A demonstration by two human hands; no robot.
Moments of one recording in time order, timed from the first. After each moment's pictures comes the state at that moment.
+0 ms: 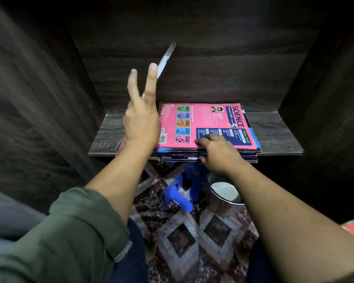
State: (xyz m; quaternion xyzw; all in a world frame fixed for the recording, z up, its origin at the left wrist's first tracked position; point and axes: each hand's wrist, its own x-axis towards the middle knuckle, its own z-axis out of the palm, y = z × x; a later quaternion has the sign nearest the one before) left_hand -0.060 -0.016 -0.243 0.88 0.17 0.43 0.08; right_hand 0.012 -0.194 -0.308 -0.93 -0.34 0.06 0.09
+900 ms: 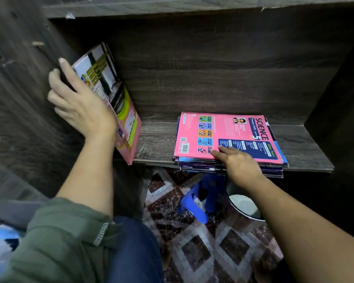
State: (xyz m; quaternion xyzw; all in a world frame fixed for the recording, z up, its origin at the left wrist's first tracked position) left_hand -0.103 0.111 -0.202 0.71 0.50 0.49 -0.05; right_hand 0.015 -0.182 -0.317 -0.92 -0.38 0.05 0.02
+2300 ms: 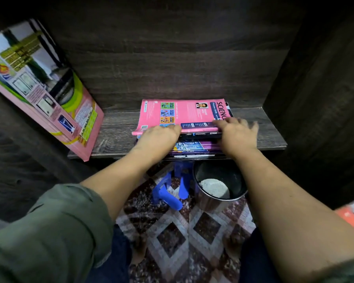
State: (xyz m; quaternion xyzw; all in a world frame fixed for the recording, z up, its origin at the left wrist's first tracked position) left_hand -0.033 -0.046 -0.287 0.99 -0.03 0.04 -0.15; right_hand 0.049 -0.238 -0.292 -0.98 -0.19 -0.03 0.01
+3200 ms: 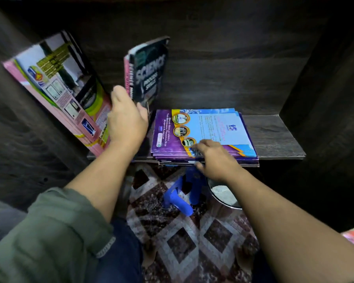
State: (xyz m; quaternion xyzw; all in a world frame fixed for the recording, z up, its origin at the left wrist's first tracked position) left_hand -0.066 0.007 -0.233 0.87 0.30 0.37 0.14; right_hand 0.012 -0.189 -0.321 -0.92 -0.37 0.05 0.12
